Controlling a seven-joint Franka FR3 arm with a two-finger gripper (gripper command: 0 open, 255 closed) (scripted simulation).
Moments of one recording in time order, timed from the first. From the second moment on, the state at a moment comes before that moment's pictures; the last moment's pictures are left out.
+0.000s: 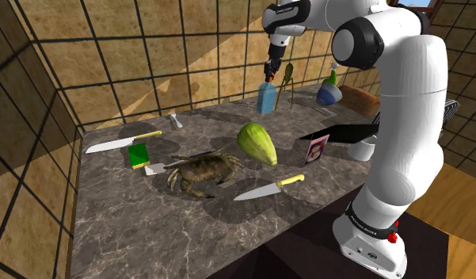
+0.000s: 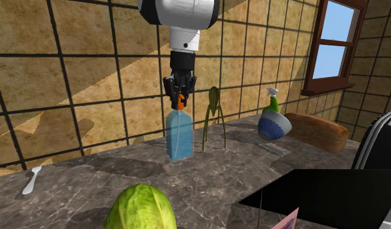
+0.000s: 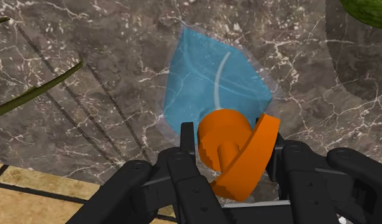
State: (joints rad) arm -0.15 0.41 -0.38 -1.42 0.24 1.86 -0.68
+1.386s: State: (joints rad) arm -0.17 0.34 -0.39 -1.24 0.22 1.62 -0.65
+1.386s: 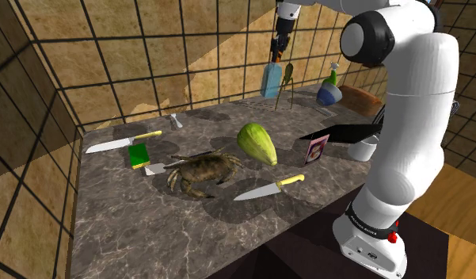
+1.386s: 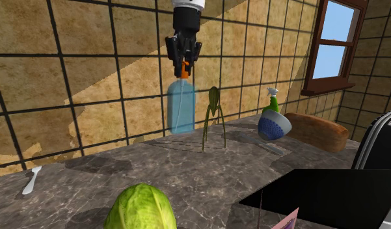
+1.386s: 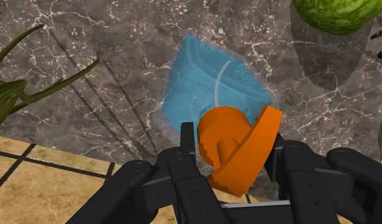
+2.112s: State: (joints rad) arm -0.13 -0.12 -0.41 -1.72 0.04 1.67 -0.65
